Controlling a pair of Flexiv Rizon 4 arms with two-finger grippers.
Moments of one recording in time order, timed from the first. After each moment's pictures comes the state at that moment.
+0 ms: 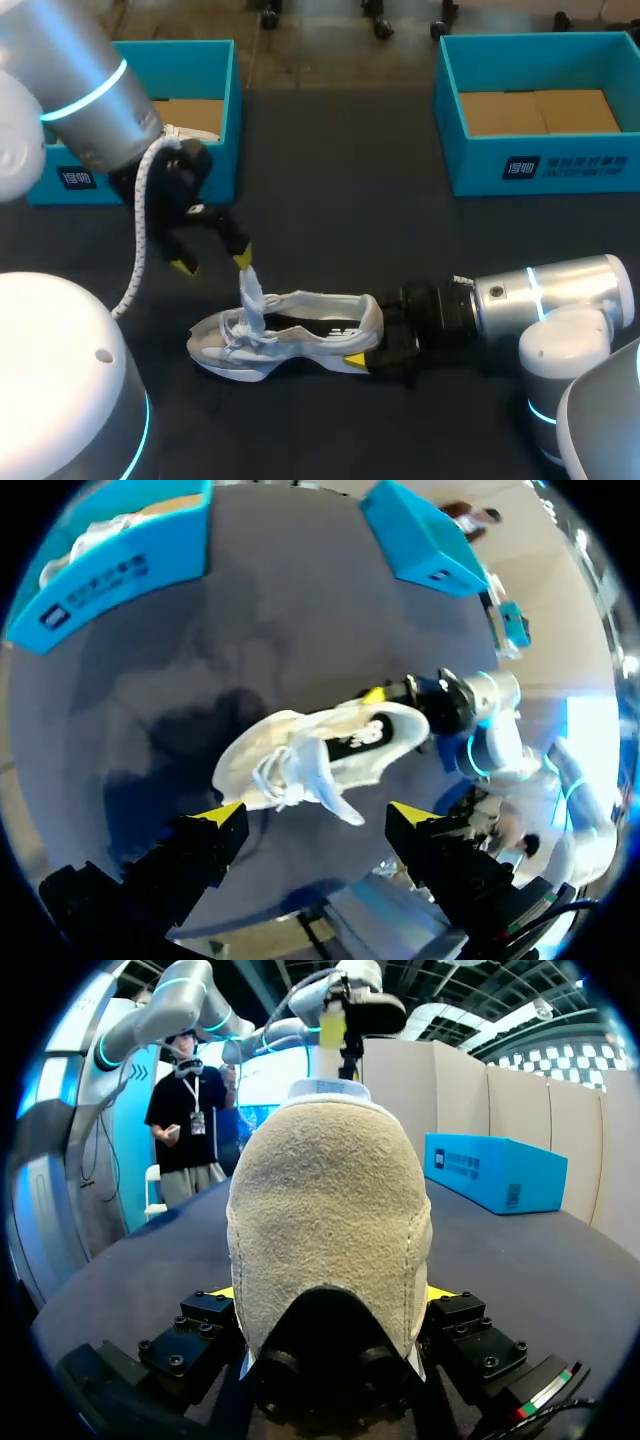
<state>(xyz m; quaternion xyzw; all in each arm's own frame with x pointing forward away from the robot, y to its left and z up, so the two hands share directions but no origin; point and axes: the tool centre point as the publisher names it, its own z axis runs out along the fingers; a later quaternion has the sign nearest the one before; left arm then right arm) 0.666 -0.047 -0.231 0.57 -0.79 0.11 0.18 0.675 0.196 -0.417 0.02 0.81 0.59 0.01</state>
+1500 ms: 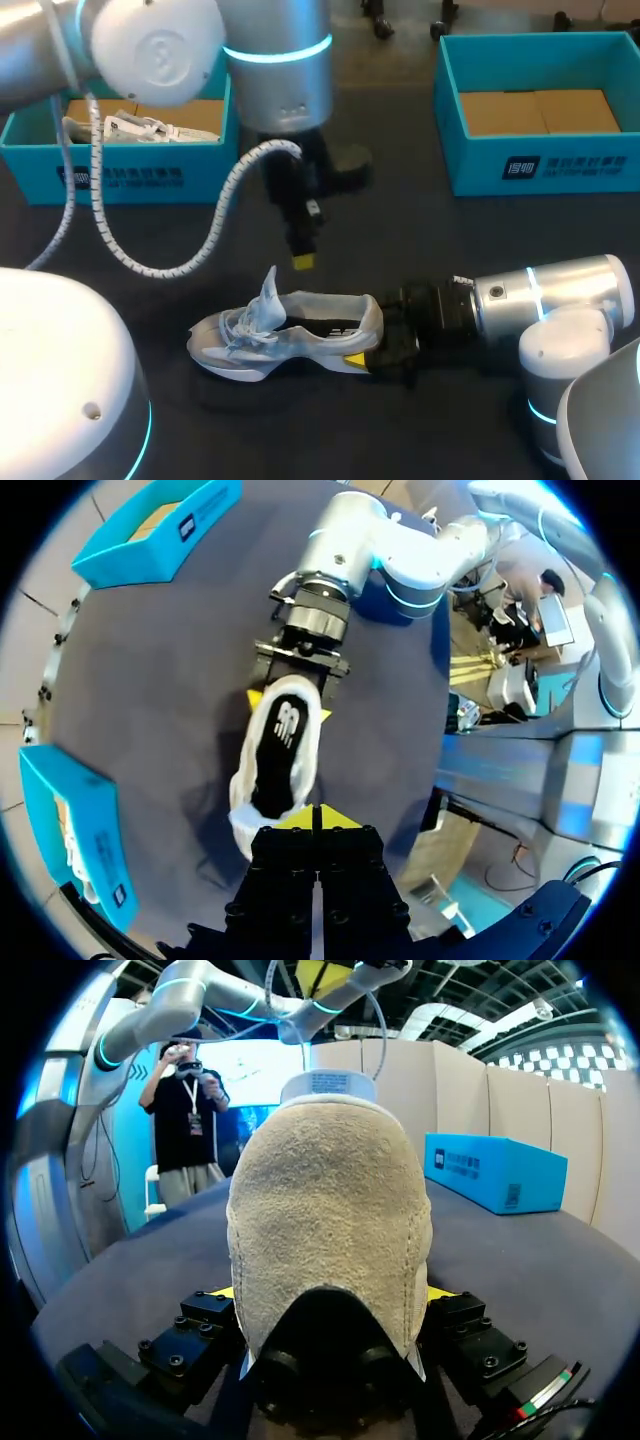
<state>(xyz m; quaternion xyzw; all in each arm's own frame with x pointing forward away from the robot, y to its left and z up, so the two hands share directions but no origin) 0.648 -0.146 -0.209 0.11 -0.99 0.01 0.12 0.675 0.196 -0.417 0.02 0.81 0.59 0.01</state>
